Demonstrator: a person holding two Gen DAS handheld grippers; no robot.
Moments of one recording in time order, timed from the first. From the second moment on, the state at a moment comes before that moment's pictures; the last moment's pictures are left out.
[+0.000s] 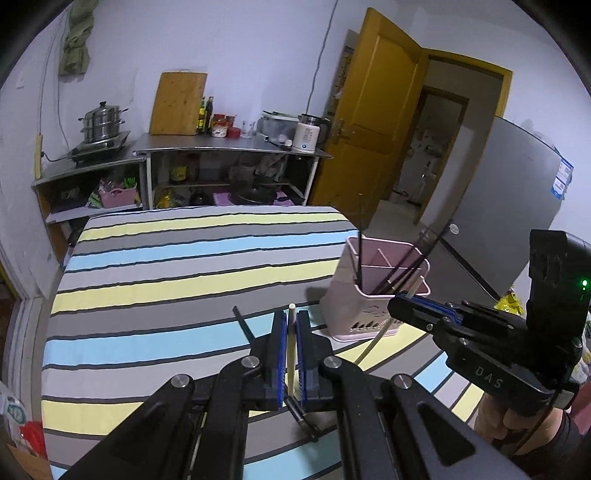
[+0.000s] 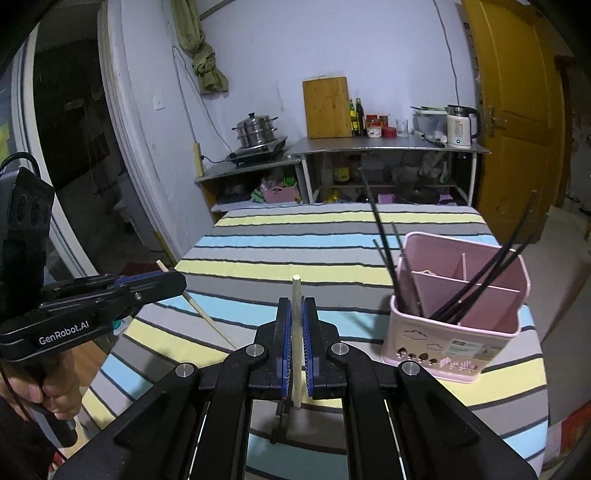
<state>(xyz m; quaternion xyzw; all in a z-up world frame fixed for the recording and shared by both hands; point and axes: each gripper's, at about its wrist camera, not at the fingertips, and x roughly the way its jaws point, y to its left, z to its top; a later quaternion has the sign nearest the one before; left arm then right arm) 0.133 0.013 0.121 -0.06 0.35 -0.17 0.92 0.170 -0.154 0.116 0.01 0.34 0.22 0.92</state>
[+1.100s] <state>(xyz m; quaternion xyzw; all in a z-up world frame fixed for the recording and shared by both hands) 0.198 -0.072 0.208 -0.07 0.28 -0.26 0.92 0.181 -0.252 0.202 0.06 0.23 0.10 0.97</state>
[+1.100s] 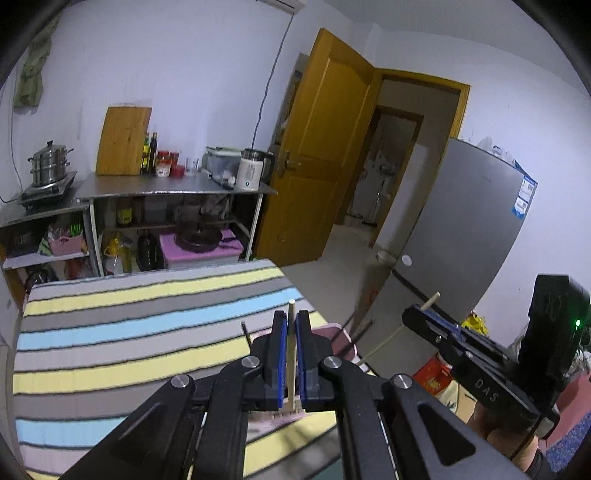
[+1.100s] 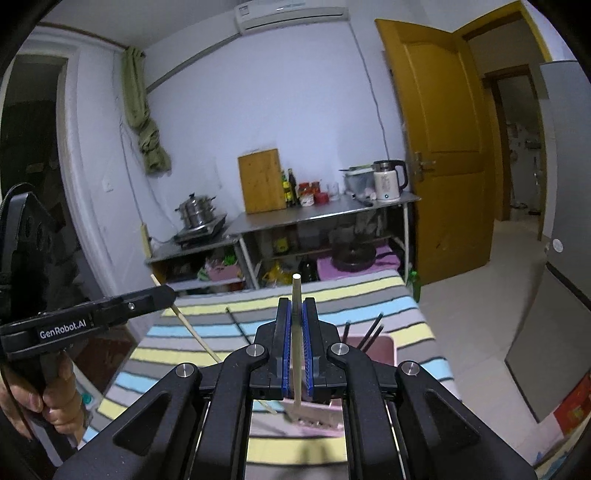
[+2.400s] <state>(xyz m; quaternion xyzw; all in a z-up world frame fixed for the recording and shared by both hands) 0.247 -0.109 0.110 -0.03 0.35 -0.25 0.90 0.217 -0.255 0.124 0.06 0.30 0.10 0.95</state>
